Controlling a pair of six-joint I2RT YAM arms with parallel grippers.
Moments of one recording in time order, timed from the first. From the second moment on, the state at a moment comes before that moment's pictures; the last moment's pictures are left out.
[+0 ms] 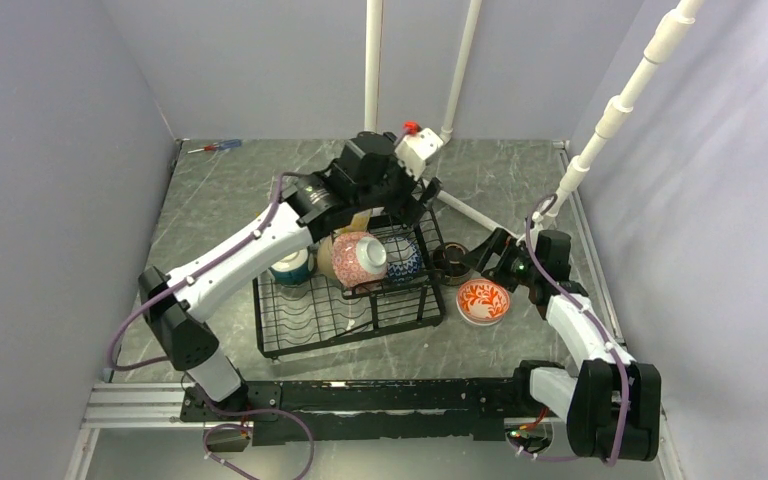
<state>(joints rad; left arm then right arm) -0.86 1.61 1.73 -0.50 -0.05 0.07 -0.08 1.07 0.46 -0.07 -0.57 0.57</state>
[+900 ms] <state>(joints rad) -0.97 2.07 2.11 -0.57 0.06 0.07 -0.08 1.31 0.57 0.05 -0.61 0.55</state>
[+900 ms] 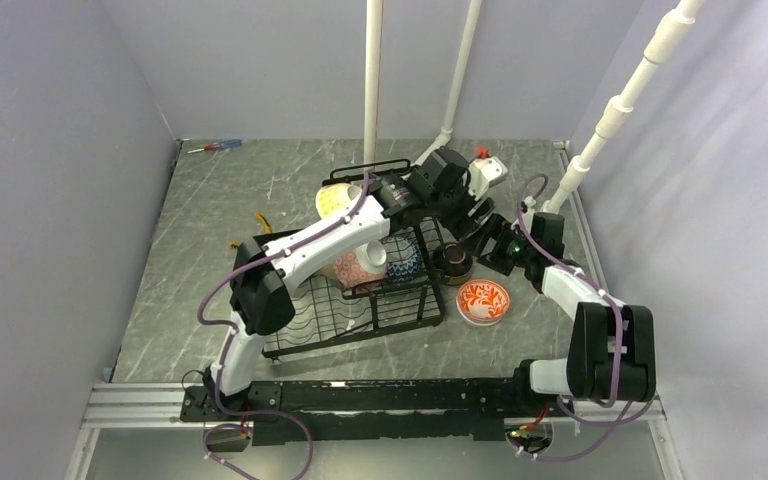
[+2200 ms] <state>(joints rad) -0.93 1.85 1.85 -0.66 -0.22 -0.04 -0.03 1.38 0.66 -0.06 -0.56 0.42</state>
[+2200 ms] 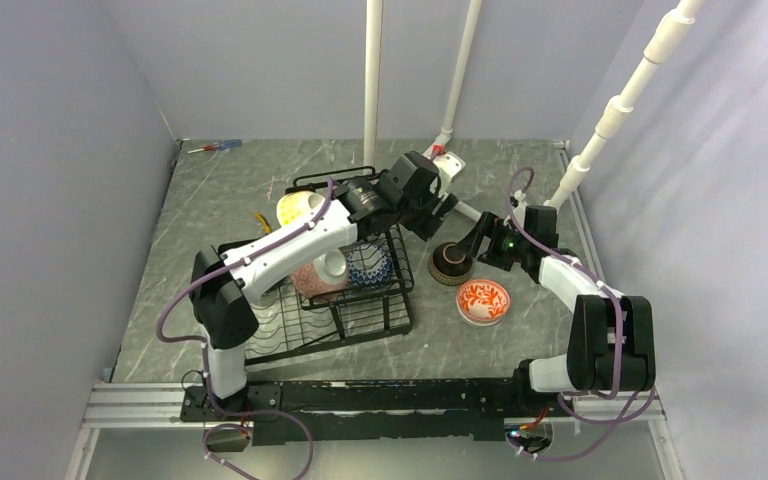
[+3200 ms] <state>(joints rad) -0.86 2.34 2.19 -0.74 0.23 -0.35 -0.07 1.30 0.54 -0.05 -0.54 0.48</state>
